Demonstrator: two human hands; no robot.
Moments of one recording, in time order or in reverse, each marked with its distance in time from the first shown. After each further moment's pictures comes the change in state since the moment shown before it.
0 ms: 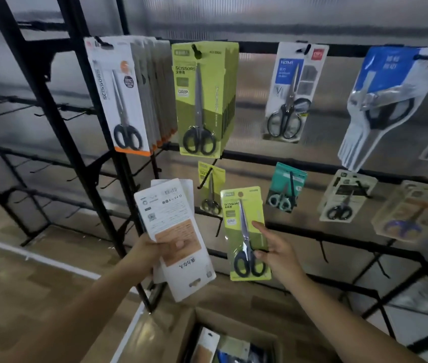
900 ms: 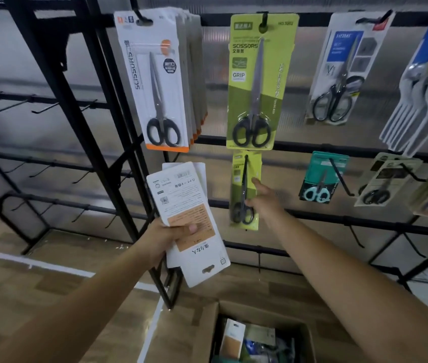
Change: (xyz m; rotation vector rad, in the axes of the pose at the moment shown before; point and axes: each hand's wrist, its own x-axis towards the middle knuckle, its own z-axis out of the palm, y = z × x) left_hand 0.039 0.023 -0.086 -0.015 -0.068 -0.151; right_hand 0.116 -0.036 0.118 -0.184 0.243 0.193
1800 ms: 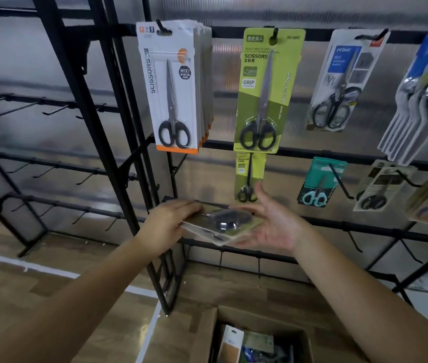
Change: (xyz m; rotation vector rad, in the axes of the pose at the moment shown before) left_hand -0.005 0.024 -0.015 1.306 -0.027 0.977; right_hand -0.090 -0.036 -0.019 0.388 -0.642 0.270
